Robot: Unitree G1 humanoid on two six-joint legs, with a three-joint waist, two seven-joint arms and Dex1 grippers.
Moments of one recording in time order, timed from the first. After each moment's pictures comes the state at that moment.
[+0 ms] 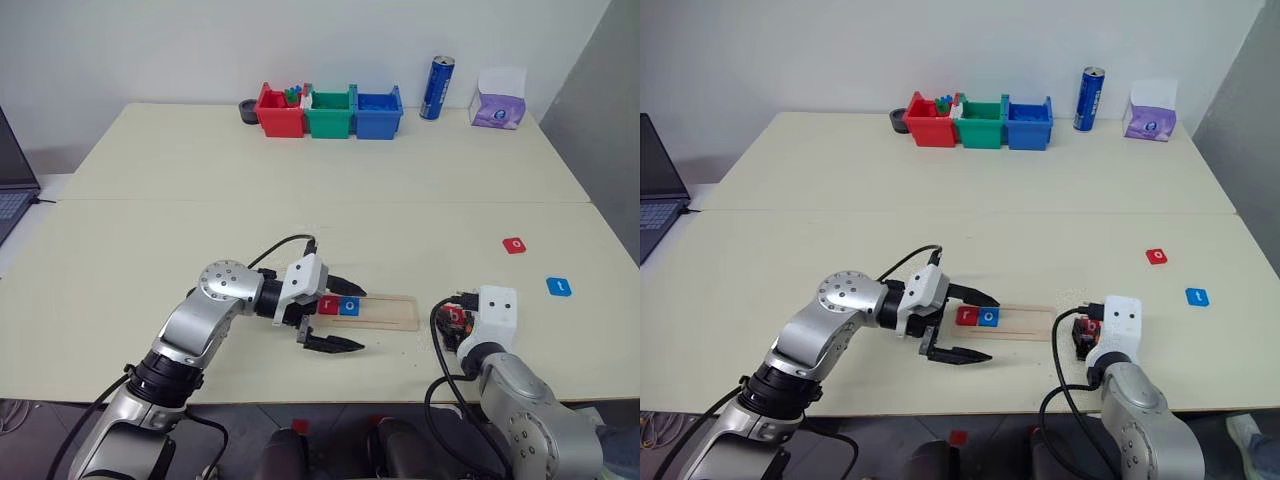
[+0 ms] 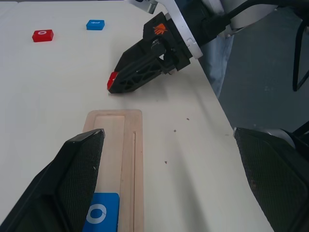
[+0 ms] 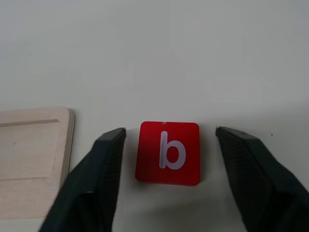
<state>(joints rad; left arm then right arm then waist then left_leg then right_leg) -0.46 0.55 -0.28 -0.12 -0.33 0.31 -1.31 0.09 0.03 -0.08 -0.81 0.17 1.15 -0.11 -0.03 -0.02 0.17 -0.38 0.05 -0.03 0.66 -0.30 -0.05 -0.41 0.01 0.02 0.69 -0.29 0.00</state>
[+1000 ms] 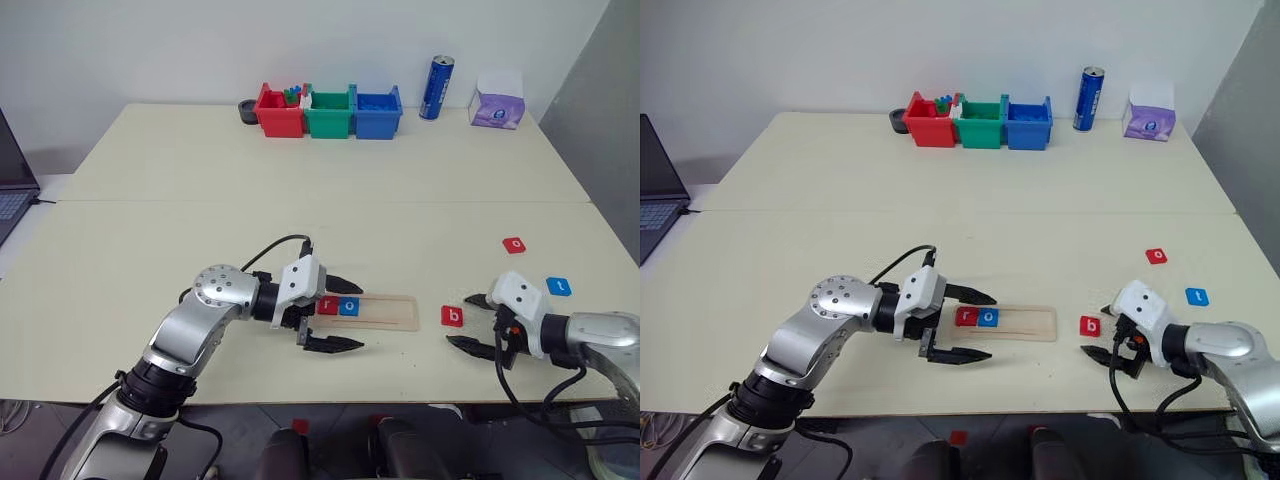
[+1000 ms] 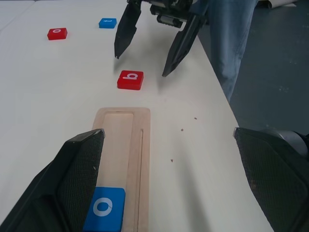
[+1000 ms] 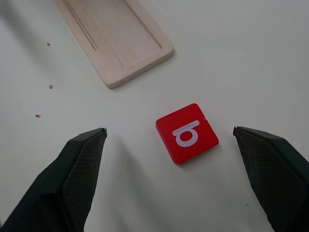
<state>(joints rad) -0.42 0.60 -0.27 -0.20 -0.34 0.35 -1.23 -0.02 -0.91 -0.02 -0.41 0.31 0.63 0.90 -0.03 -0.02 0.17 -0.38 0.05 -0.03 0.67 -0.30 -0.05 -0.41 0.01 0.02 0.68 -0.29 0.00</state>
